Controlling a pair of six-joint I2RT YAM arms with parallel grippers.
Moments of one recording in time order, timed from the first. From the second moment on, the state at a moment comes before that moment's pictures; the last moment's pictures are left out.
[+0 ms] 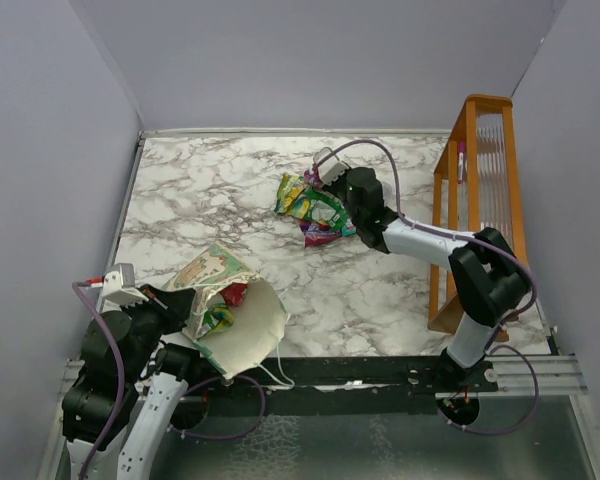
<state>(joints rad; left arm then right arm) -0.26 0.10 0.84 -1.03 -0.03 -0.67 0.64 1.72 1.08 0.52 0.36 -0.63</state>
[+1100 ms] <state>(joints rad) -0.26 0.10 0.84 -1.03 -0.03 -0.67 0.65 1.69 0.95 0.40 0.17 -0.47</state>
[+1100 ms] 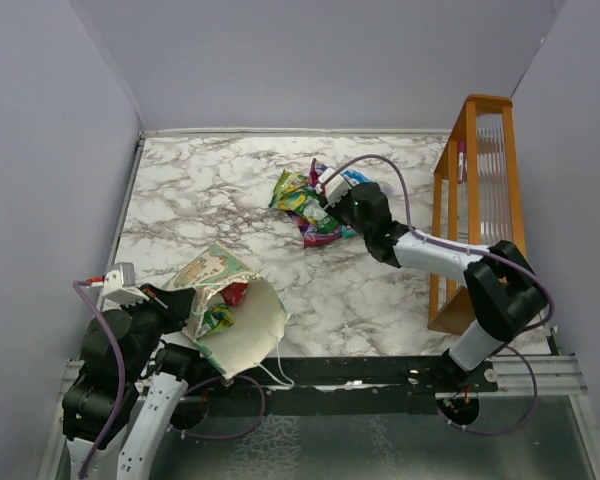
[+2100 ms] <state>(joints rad) -0.26 0.11 0.83 -1.00 -0.03 -0.68 1.19 1.32 0.82 0.41 -0.68 -0.58</state>
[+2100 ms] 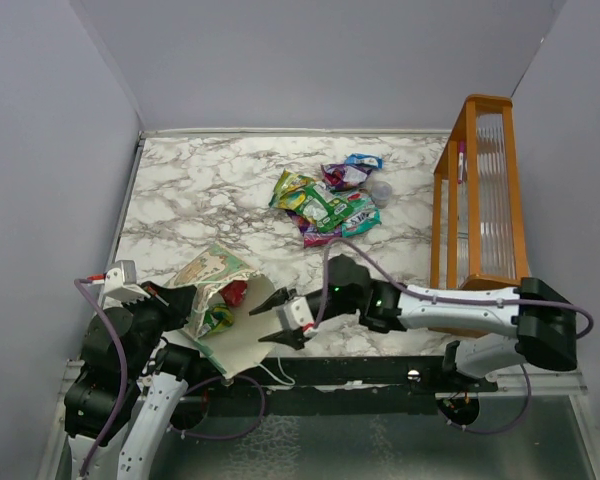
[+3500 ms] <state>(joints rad) -0.26 0.11 0.84 -1.02 -0.03 -0.69 1.35 2.10 1.29 0.45 -0.04 -0.74</state>
